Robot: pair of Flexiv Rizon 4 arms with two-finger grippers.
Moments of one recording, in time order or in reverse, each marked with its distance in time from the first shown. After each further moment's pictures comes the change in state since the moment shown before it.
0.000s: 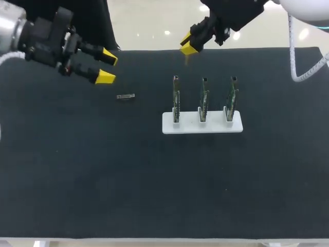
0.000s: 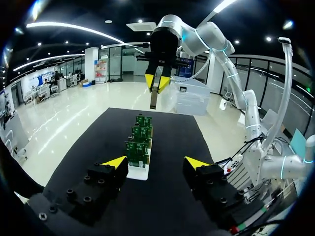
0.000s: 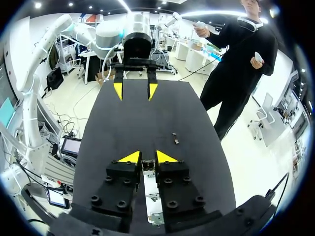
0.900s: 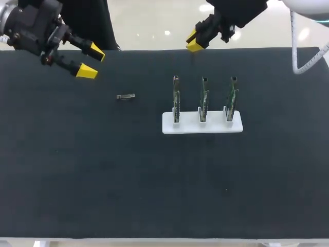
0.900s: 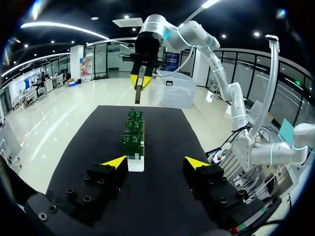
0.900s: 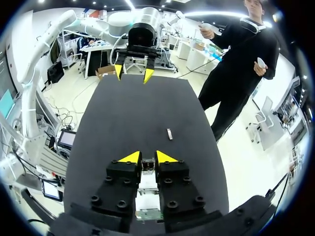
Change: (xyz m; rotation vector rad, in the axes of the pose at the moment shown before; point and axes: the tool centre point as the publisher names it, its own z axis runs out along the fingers) left arm 0.010 0.008 -0.029 0.123 0.039 0.058; right arm 0.018 -0.026 -0.002 0.007 0.024 -0.051
